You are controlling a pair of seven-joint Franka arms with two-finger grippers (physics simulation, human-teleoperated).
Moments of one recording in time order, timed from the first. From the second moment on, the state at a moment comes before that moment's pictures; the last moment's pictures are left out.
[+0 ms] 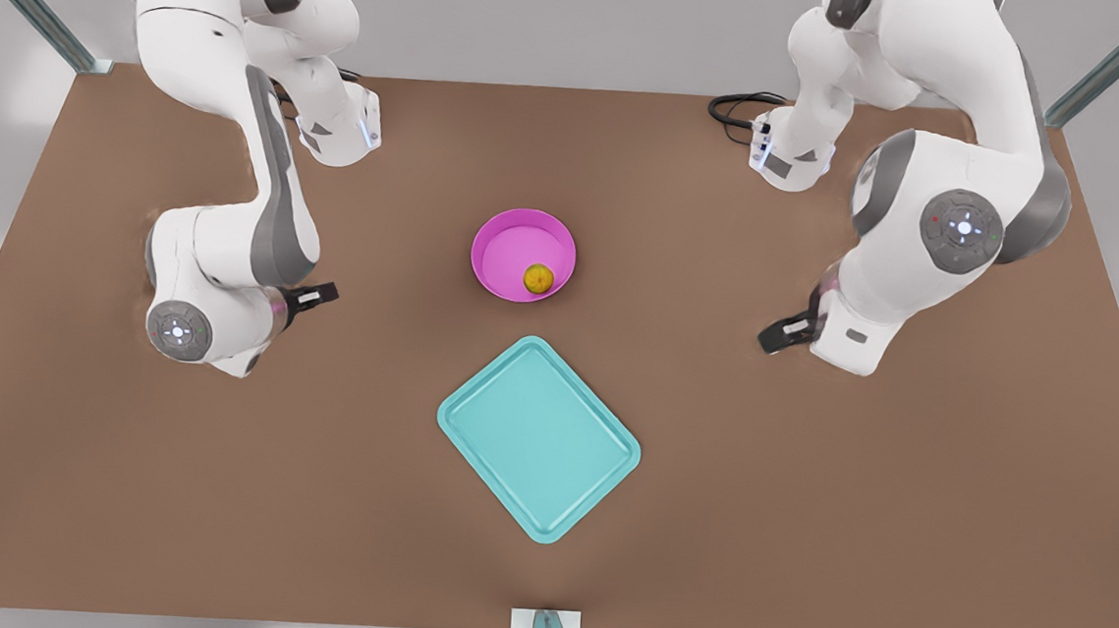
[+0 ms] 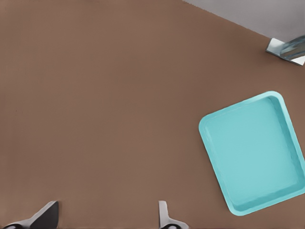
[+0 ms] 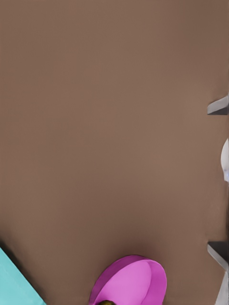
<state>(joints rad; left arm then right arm) -0.59 0.32 0.43 -1.21 -0.17 1.43 -0.62 0.35 0.38 -0.14 -1.61 0.16 1.44 -0.18</state>
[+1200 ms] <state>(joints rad) -0.18 0.20 0.02 -1.25 -0.09 1.14 -0.33 0.58 0.44 0.21 -2.24 0.33 2.46 -0.04</state>
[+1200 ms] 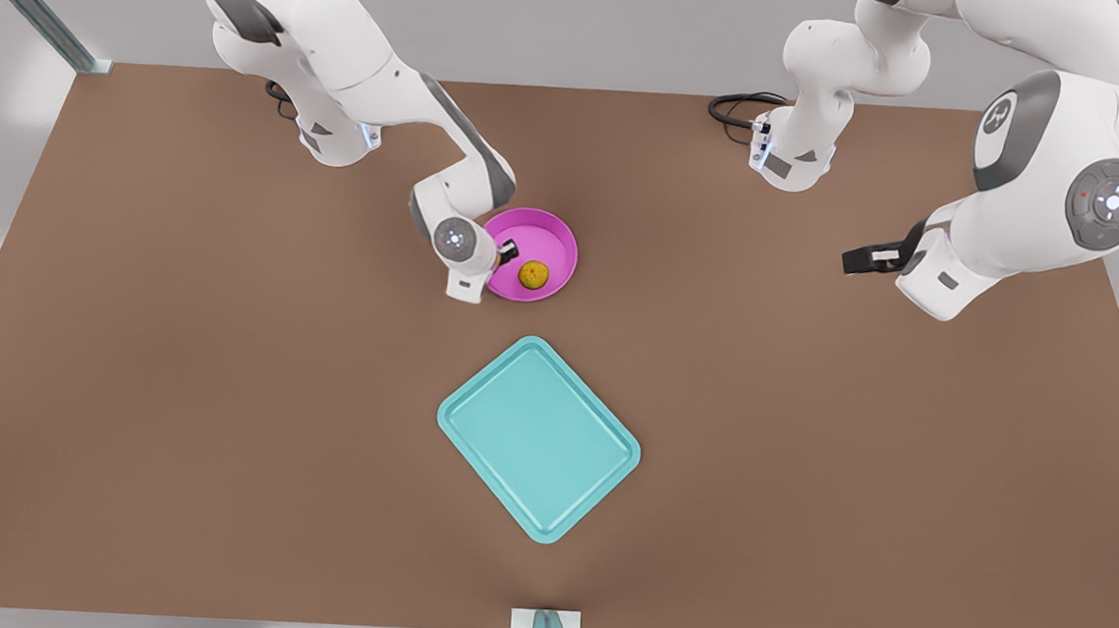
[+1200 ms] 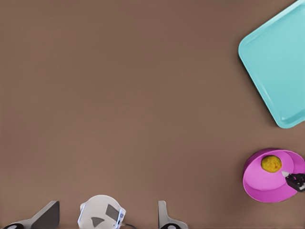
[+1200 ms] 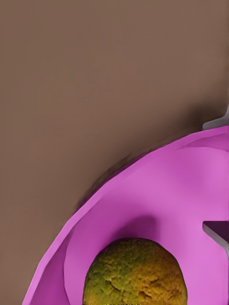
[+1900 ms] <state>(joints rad) -0.18 0.20 0.02 -1.26 -0.08 1.13 -0.30 0.56 0.44 0.22 -2.02 0.35 2.32 -0.07</state>
